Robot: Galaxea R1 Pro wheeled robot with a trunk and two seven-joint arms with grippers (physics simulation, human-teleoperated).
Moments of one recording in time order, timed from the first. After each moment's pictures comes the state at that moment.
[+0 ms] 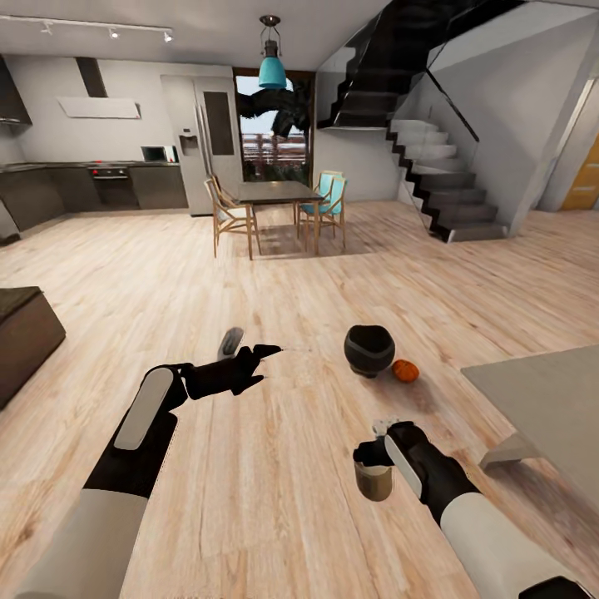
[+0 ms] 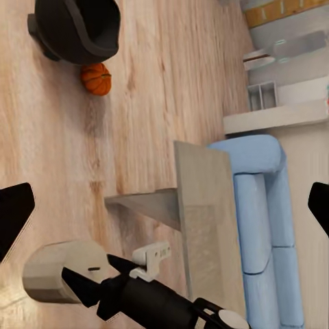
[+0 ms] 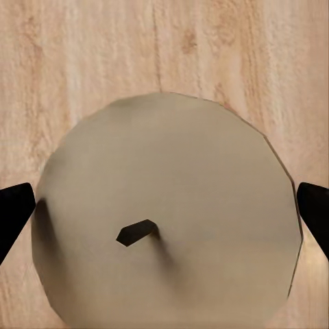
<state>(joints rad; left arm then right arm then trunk) -0.70 0.00 -0.08 -1.31 1.44 0.90 0.42 -0.72 -0.02 0.28 -0.70 -0.25 0.80 -0.06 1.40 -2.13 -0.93</state>
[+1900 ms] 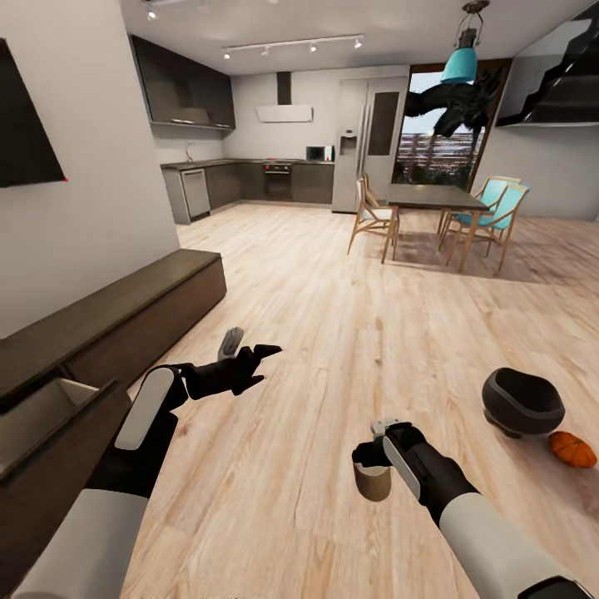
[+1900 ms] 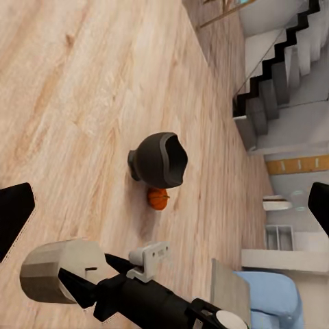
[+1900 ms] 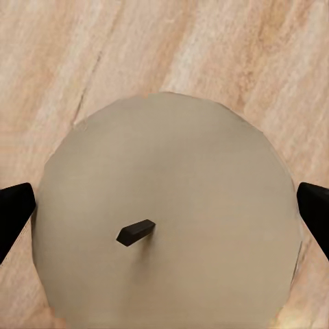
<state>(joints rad) -0.70 -0.01 -0.08 -1.31 1.44 0.90 0.42 -0.72 -0.02 0.30 -0.70 -0.25 0.79 -0.06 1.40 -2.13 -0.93</state>
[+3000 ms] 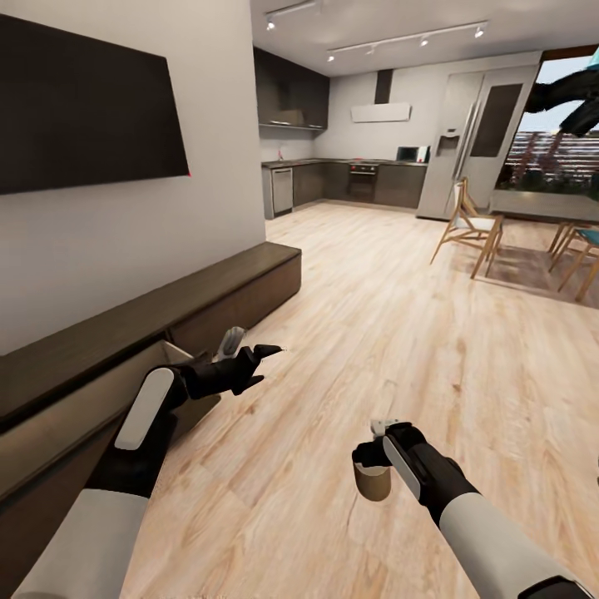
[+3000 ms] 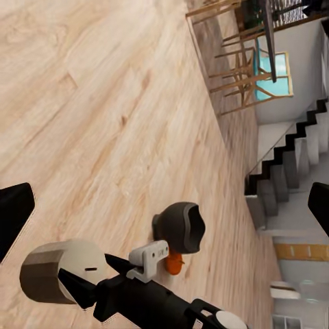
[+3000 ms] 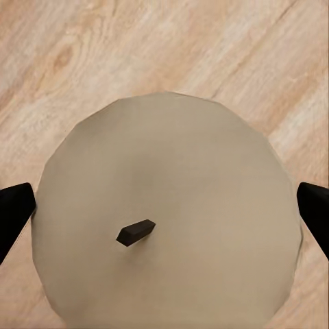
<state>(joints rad) -0.70 -0.01 -0.08 -1.31 1.44 0.90 0.42 -0.72 -0.02 0.30 -0.70 -0.25 0.79 -0.06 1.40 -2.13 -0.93</state>
